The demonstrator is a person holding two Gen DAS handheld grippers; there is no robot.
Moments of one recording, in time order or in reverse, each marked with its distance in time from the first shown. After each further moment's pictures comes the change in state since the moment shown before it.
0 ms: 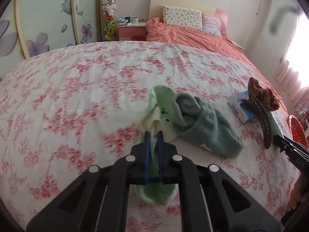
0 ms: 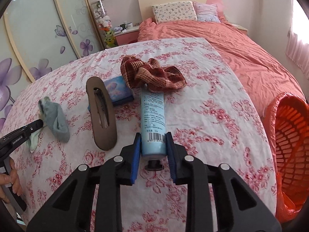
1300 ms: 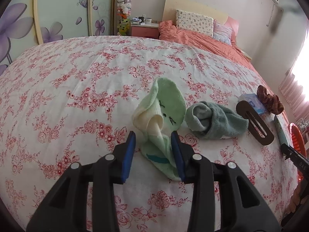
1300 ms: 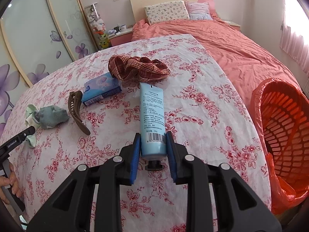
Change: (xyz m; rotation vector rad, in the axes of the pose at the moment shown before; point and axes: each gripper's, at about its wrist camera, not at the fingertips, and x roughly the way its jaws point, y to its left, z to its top) left arm -0.019 0.031 -0.024 -0.095 -0.016 0.006; right arm -0.012 -0.020 -0.017 0.040 -0.009 -0.009
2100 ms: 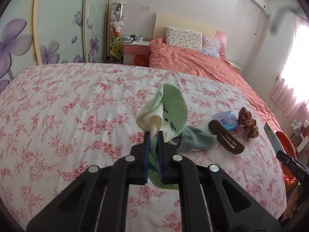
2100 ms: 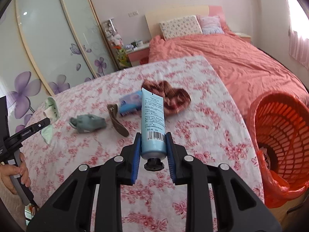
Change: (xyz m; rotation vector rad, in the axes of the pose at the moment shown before) left arm -0.073 -0.021 0.015 0.048 -0.136 -0.047; right arm -0.069 0.014 0.000 -0.017 -0.128 0.137
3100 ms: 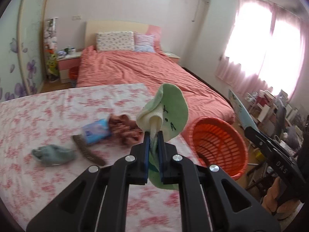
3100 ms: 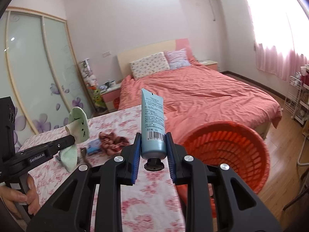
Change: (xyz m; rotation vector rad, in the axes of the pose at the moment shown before) left arm -0.032 -0.245 -0.003 0.245 0.010 -0.395; right arm -0.111 -0.101 0.012 0.111 -0.284 -0.191
